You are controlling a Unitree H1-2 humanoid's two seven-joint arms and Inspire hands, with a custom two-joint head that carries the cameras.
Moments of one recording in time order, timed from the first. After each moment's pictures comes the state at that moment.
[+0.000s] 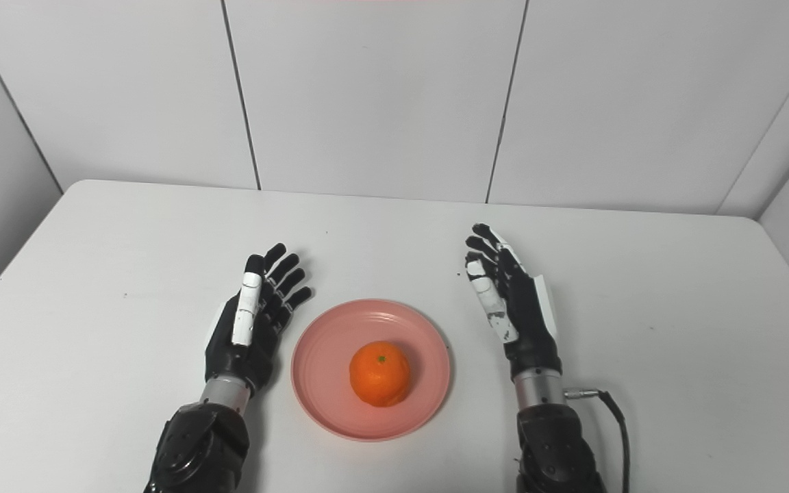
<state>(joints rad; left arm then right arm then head) -0.17 -0.14 0.05 -0.03 -0.20 0.18 0.04 -0.22 0.06 -0.02 0.03 -0.09 0.03 -0.01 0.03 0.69</state>
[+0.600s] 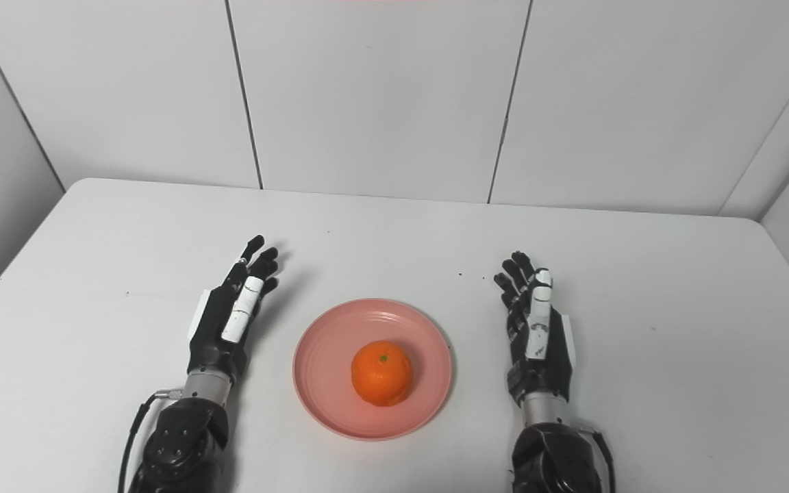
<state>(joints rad) -0.20 -0.08 0.03 0.08 -0.05 0.06 0.05 -0.21 0.12 -0.12 0.06 0.25 0.10 -0.01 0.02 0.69</state>
